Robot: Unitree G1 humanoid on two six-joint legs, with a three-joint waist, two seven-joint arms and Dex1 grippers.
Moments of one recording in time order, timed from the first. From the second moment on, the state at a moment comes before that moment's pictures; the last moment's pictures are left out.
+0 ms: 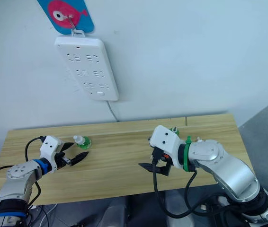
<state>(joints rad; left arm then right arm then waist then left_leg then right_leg) -0.22 0.68 0.20 0.60 -0.20 -0.01 -0.85 -0.44 -0.61 0.31 -0.78 0.43 1.07 0.66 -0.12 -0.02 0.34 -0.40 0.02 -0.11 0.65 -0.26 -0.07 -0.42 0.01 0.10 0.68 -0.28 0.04</state>
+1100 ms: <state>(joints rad) -0.30 0.67 0.21 0.72 -0.21 -0.05 -0.90 -0.53 -0.59 0.25 -0.86 0.65 1.23 0.56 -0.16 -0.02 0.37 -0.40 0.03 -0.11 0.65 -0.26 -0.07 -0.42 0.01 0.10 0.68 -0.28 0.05</state>
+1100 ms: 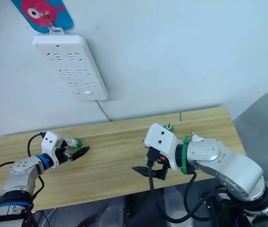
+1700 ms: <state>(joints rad) -0.18 0.68 0.05 0.34 -0.25 0.12 -1.09 -0.52 -0.58 0.18 -0.84 0.69 1.21 0.53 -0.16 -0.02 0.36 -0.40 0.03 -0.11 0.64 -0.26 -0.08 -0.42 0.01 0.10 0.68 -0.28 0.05</state>
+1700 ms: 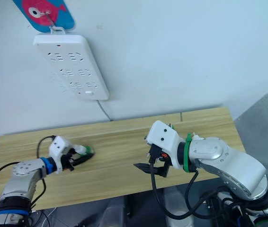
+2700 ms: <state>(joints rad) -0.53 0.71 -0.21 -0.03 -0.26 0.32 -1.32 -0.67 -0.32 0.36 -0.49 0.59 1.13 0.43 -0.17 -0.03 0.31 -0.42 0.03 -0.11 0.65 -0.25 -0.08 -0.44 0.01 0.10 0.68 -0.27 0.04</state>
